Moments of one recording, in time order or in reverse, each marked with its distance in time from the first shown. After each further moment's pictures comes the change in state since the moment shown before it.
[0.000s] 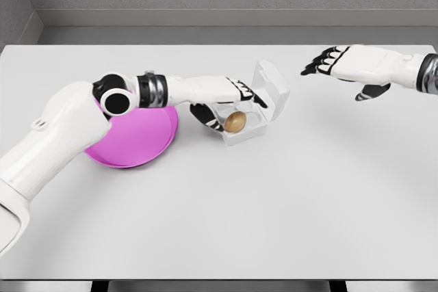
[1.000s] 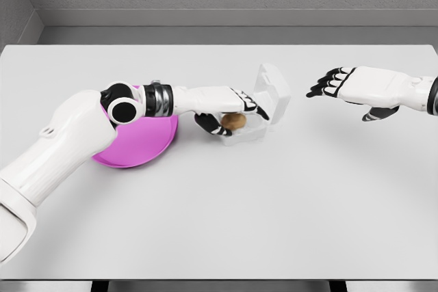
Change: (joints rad) left arm 0.028 -0.030 -0.003 0.011 -0.018 0.000 -0.002; right arm 0.136 -0.085 -0.055 -0.130 -0.030 0.000 0.000
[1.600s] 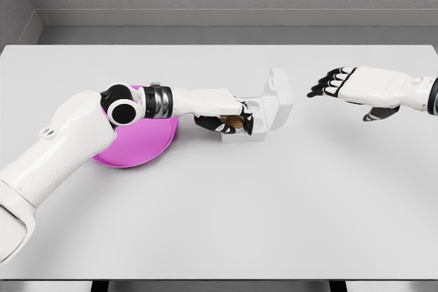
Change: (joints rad) left arm 0.008 0.003 -0.004 0.002 -0.029 0.000 -0.006; right arm 0.000 0.001 0.000 0.006 0.000 0.000 0.000
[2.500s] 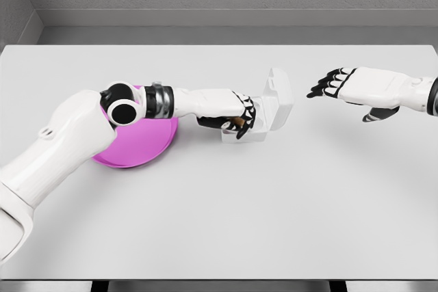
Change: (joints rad) left arm 0.002 0.009 0.000 -0.041 -0.004 -0.001 -0.004; right arm 0.002 0.000 0.001 0.001 0.000 0.000 0.000
